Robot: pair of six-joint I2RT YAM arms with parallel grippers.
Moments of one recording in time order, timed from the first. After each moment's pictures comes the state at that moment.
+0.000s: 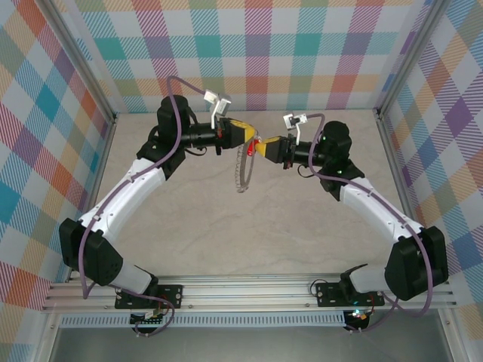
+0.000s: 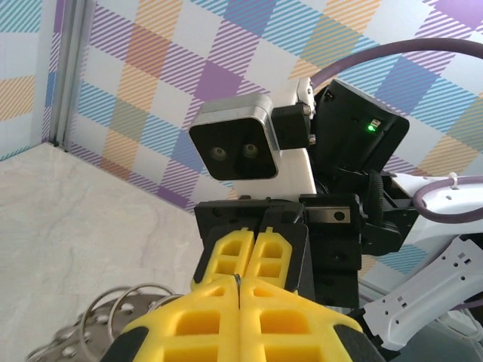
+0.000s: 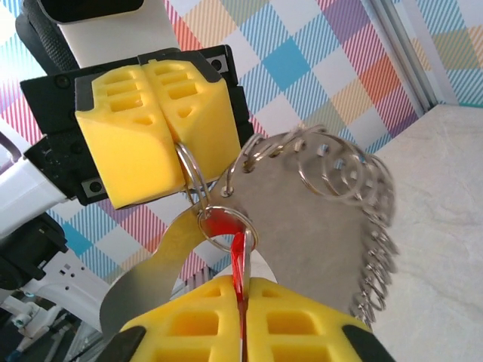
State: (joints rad) left arm -0.47 1.47 1.41 -0.03 0.92 -0.32; right arm 0.40 1.33 1.01 0.35 -0.98 0.63
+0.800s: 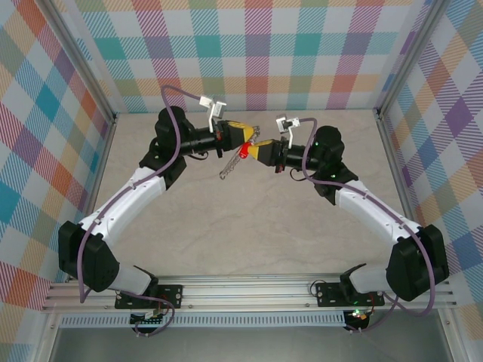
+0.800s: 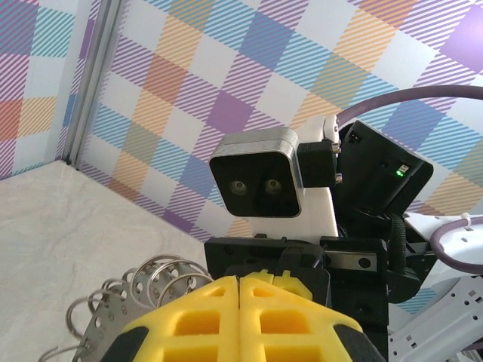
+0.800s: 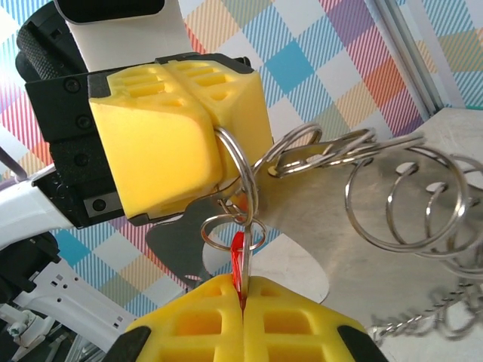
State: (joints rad) left arm -0.48 1.43 1.28 0.20 0.84 -0.47; right arm 0.48 1.34 1.00 0.38 -0.89 0.65
